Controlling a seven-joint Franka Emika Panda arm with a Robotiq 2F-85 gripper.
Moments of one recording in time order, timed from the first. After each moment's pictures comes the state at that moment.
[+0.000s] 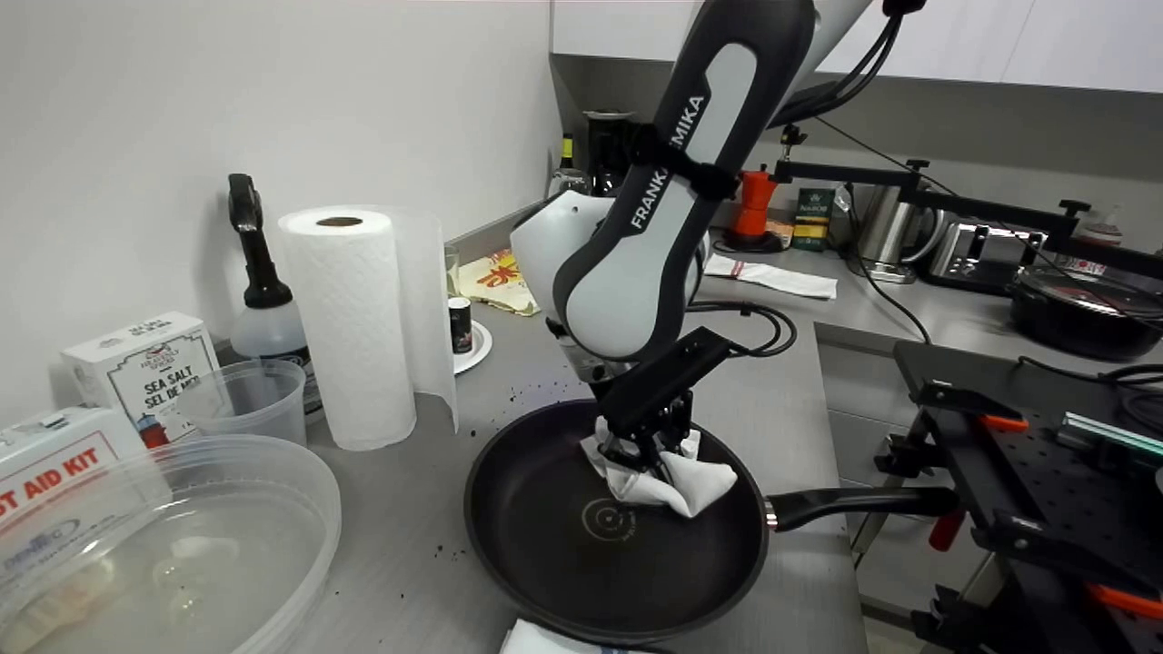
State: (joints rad) arm 0.17 0.92 -0.22 -1.90 0.05 2.31 0.67
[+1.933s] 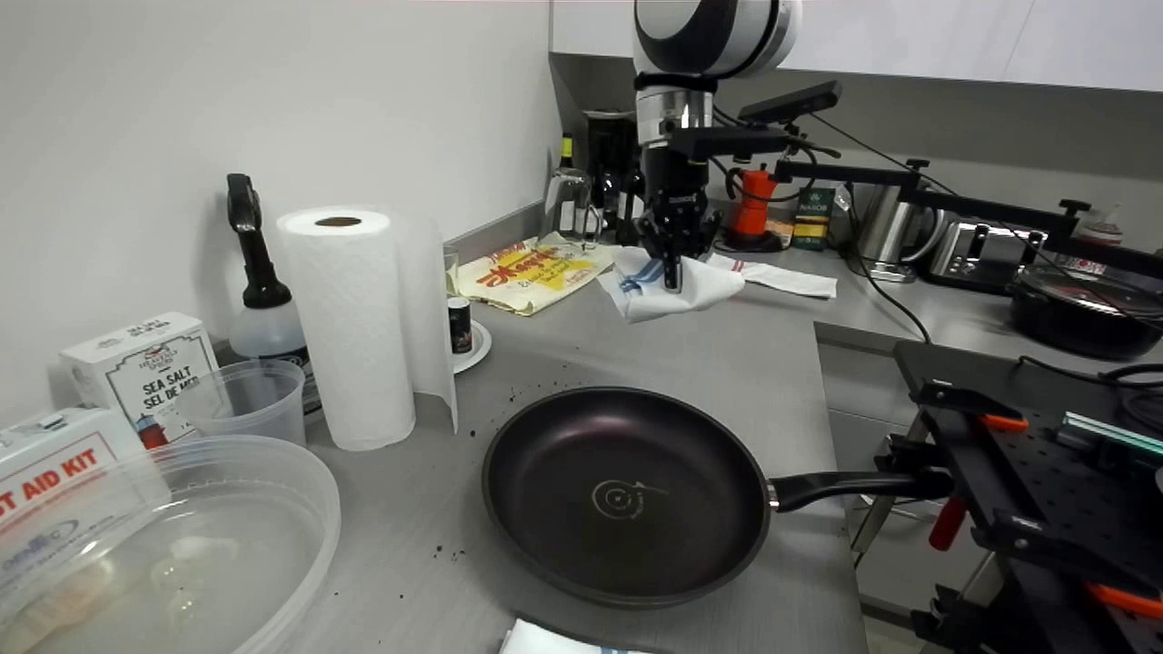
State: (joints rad) arm -0.19 0.45 -0.20 -2.06 0.16 2.26 0.24
